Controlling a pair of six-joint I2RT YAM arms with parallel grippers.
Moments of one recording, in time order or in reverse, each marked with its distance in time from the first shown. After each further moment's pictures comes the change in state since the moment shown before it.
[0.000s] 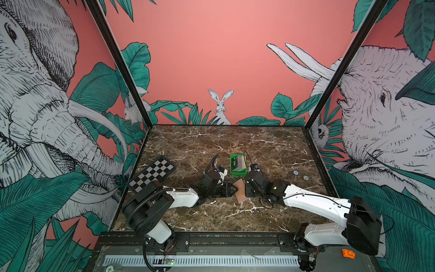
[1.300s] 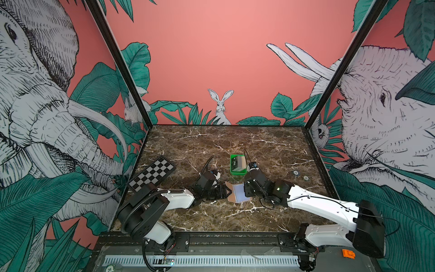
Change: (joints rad) left arm 0.067 -0.055 -0.061 -0.111 -0.009 -0.025; right arm 0.040 -0.038 0.044 0.020 -0.020 -0.028
